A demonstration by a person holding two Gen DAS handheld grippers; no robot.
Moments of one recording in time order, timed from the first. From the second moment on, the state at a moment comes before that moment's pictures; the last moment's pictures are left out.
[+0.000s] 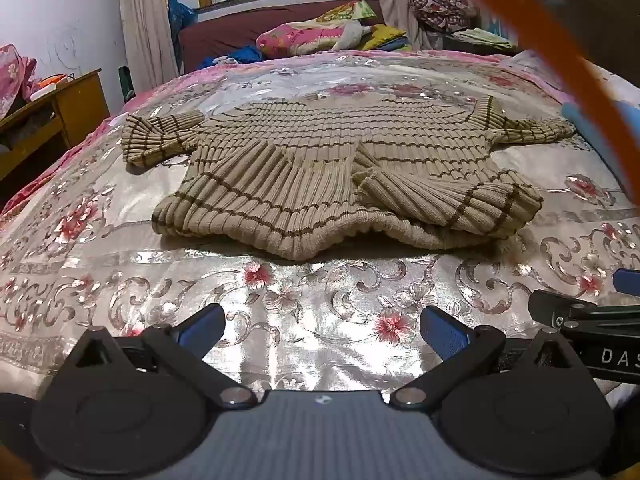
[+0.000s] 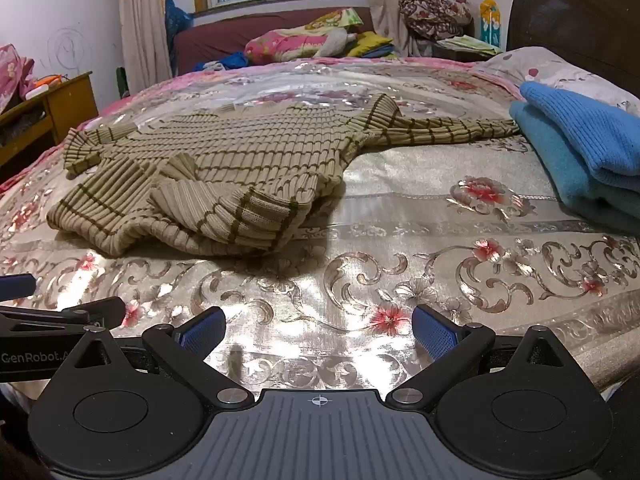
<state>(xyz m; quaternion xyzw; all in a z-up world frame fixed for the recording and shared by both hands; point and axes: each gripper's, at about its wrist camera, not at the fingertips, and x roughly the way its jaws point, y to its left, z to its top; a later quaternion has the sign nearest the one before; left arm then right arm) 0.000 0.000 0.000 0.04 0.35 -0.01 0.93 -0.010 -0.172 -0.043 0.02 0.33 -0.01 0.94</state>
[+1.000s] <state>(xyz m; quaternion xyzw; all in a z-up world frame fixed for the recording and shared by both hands) 0.001 0.002 -0.002 0.03 0.37 -0.02 0.93 -0.010 -0.173 -0.042 0.03 0.33 0.00 0.94</state>
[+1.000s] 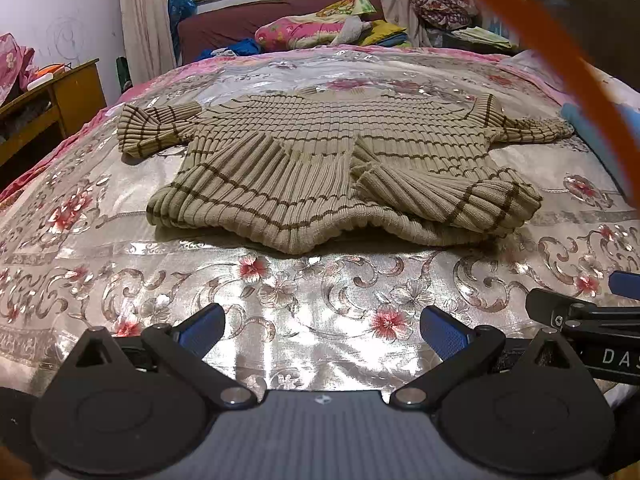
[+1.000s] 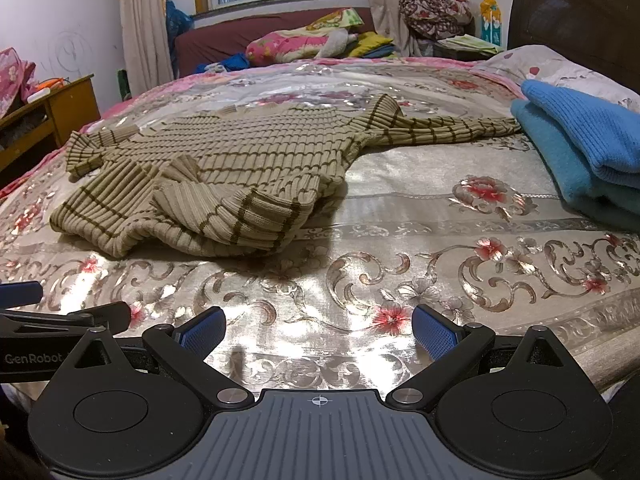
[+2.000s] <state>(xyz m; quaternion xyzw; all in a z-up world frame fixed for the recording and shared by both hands) -0.001 0.006 0.000 0.02 0.36 -0.02 0.93 -0.010 -0.167 -0.040 0.02 0.33 0.01 0.94</state>
